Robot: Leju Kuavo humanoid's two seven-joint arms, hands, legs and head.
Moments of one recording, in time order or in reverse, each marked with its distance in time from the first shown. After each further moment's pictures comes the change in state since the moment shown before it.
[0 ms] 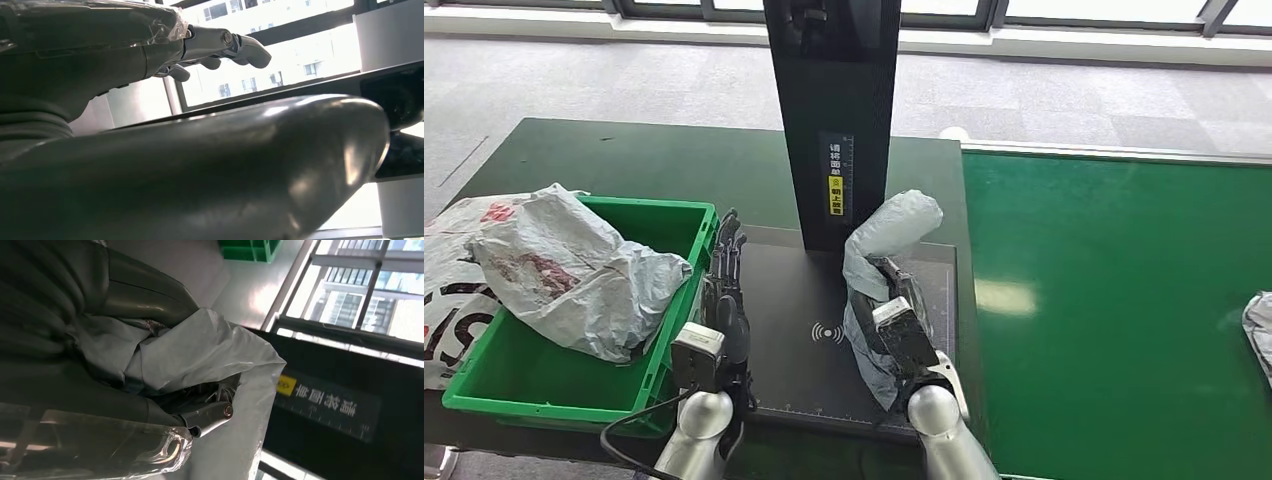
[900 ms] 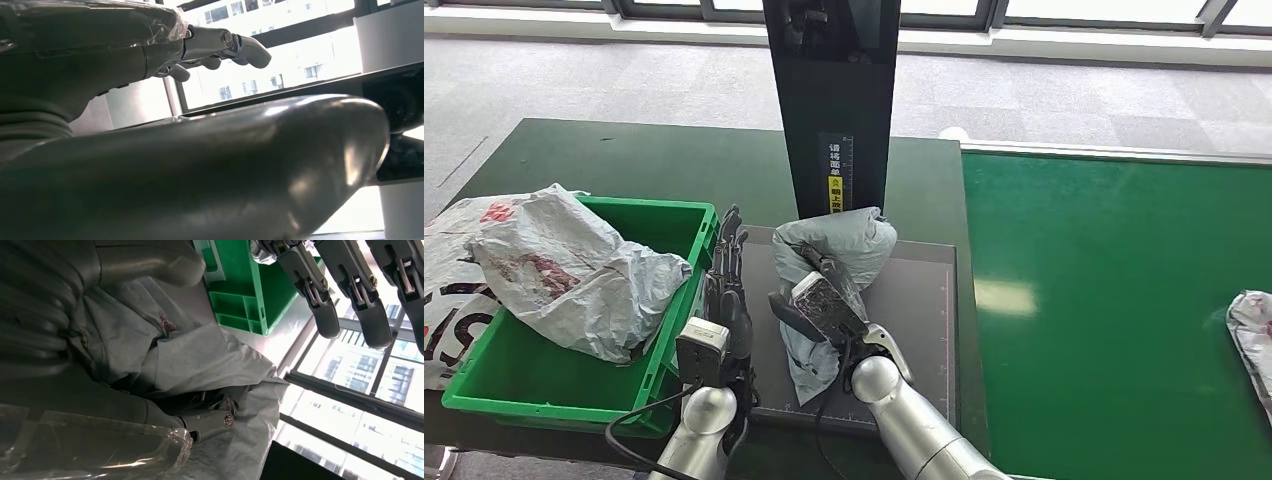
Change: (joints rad) left arm -0.020 0.002 -0.013 0.024 0.010 0.027 0.000; right arm -0.223 0.055 0.209 0.338 -0.106 -0.039 0.037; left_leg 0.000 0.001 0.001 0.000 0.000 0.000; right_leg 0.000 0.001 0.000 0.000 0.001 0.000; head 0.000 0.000
